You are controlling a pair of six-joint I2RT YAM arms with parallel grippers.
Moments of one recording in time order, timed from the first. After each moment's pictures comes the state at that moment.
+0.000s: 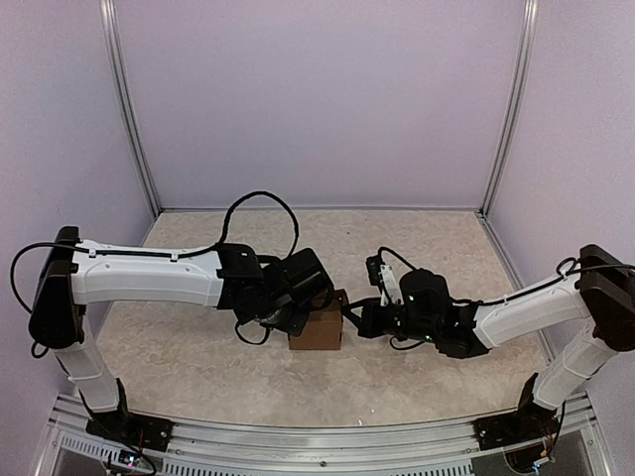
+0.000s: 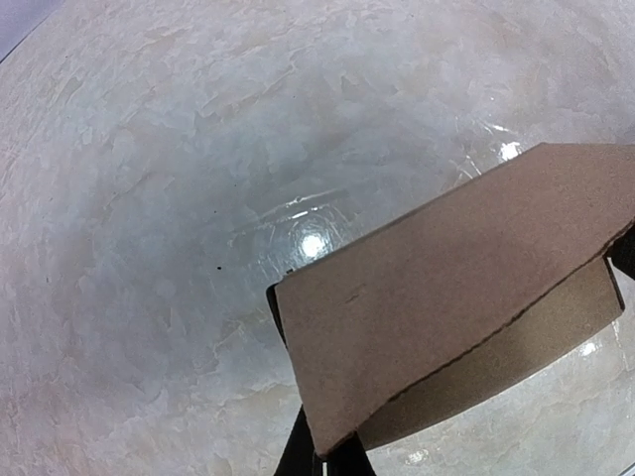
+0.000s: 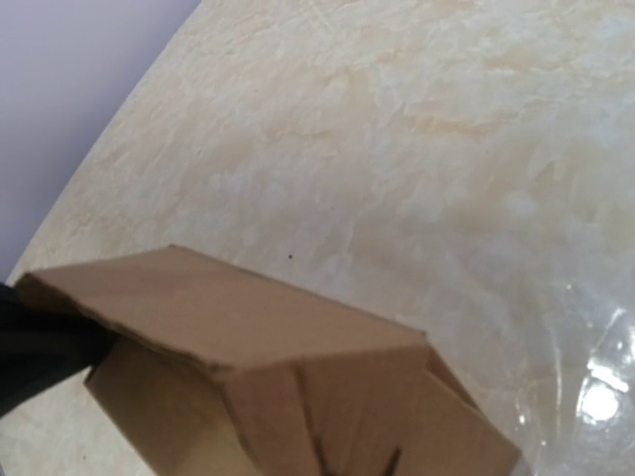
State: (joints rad) left arm -1.15 1.77 1.37 -0.79 -0.49 -0.62; right arm 0.98 1.54 0.61 0.56 0.01 0.65
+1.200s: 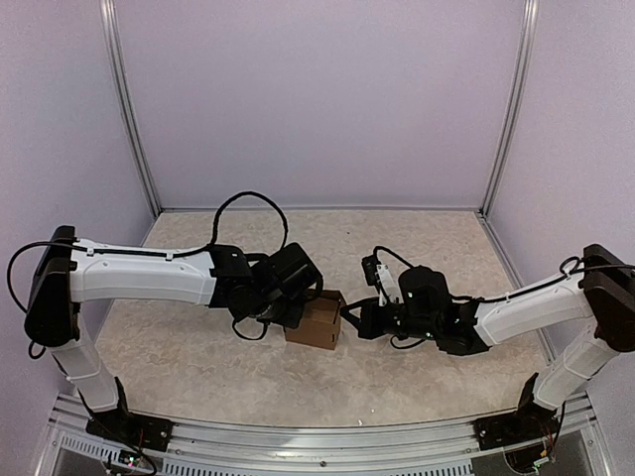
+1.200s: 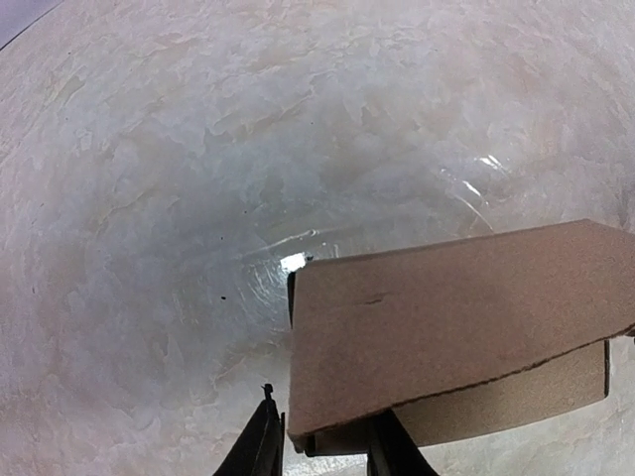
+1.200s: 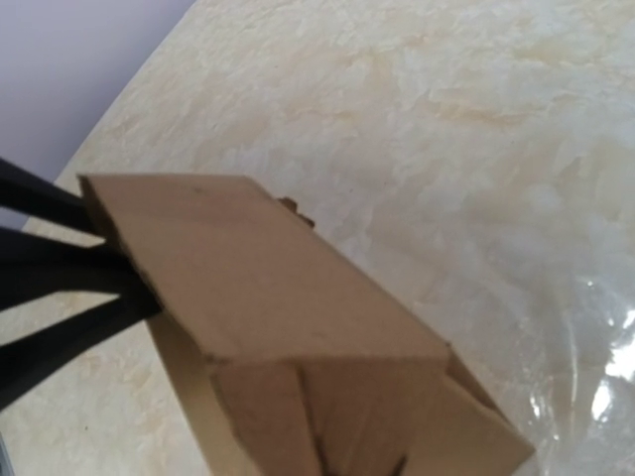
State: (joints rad) left arm -1.09 1.73 1.28 -0.65 -0.47 -0.63; right arm 0.98 1.53 0.63 0.51 -0.03 0.60
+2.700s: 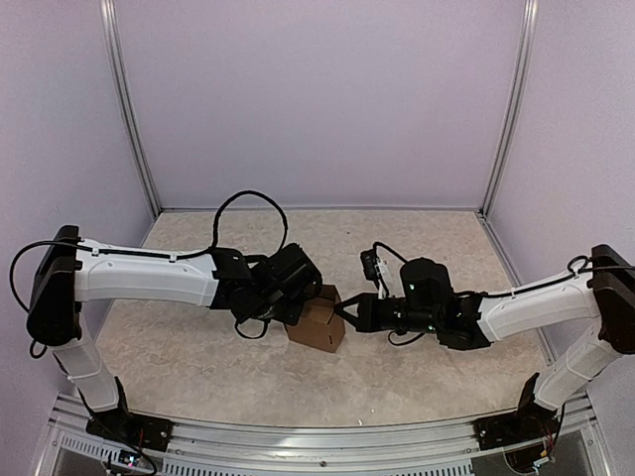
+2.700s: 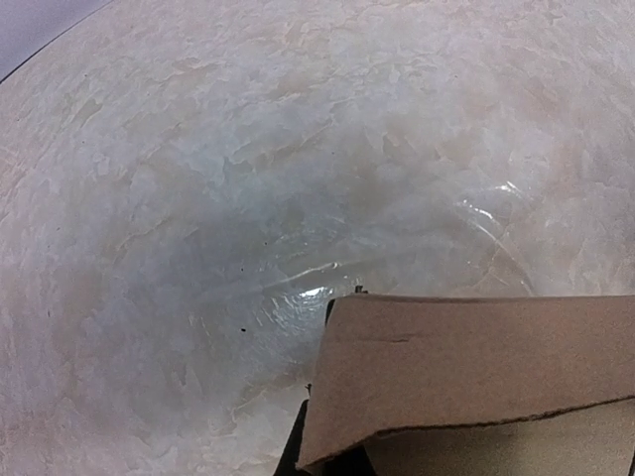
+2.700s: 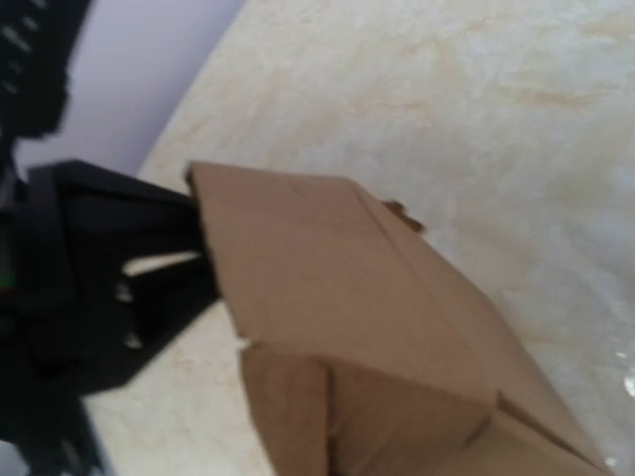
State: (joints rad) left arm -1.08 1.74 1.26 -0.58 -0.53 -0.58; right arm 0.98 1.50 0.66 0.47 -0.12 0.72
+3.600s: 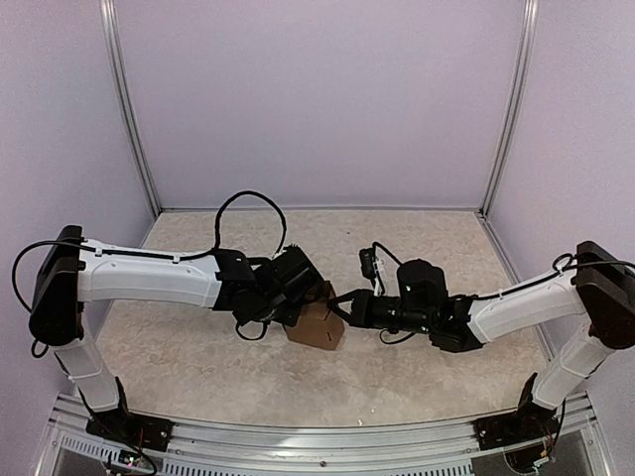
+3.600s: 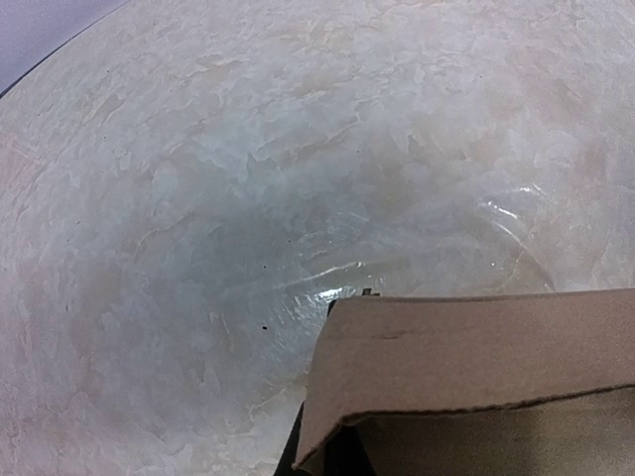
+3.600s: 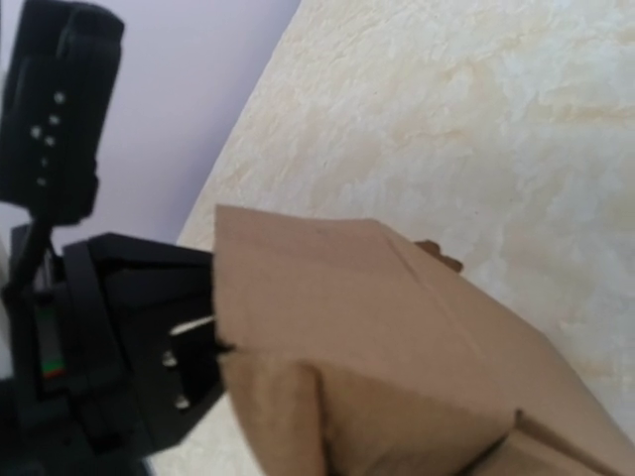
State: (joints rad) left arm -1.09 1.76 1.26 -0.61 -0.58 -0.60; right arm 0.98 1.57 0.67 0.63 -0.13 0.85
